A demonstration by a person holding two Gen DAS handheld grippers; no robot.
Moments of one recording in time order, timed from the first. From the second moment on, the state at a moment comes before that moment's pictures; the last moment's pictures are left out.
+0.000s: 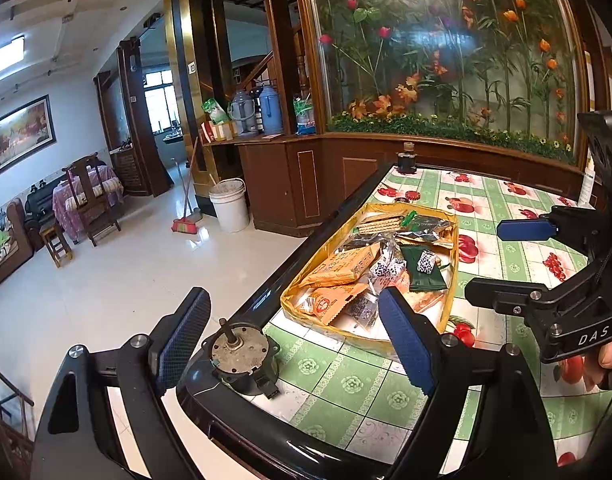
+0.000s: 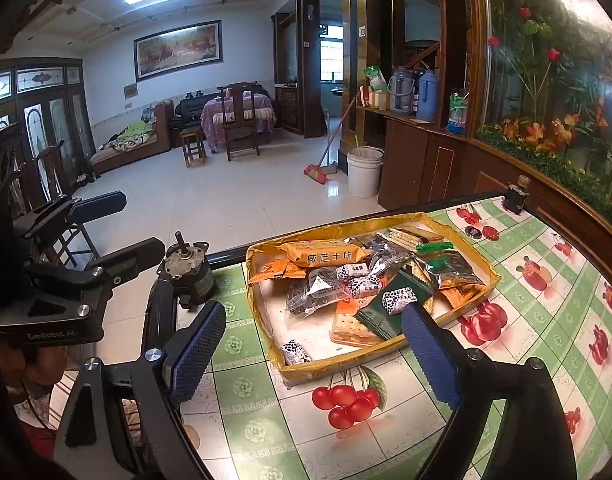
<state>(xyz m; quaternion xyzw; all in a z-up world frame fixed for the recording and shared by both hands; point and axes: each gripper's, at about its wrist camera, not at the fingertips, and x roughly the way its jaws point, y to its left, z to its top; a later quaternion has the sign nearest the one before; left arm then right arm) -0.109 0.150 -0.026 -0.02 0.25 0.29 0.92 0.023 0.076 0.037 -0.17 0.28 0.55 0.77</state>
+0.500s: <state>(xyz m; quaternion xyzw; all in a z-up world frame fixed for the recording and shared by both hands) -0.116 0.159 -0.020 -0.03 0.22 0.33 0.92 0.024 0.086 0.040 -0.16 0.28 0.56 0.76</state>
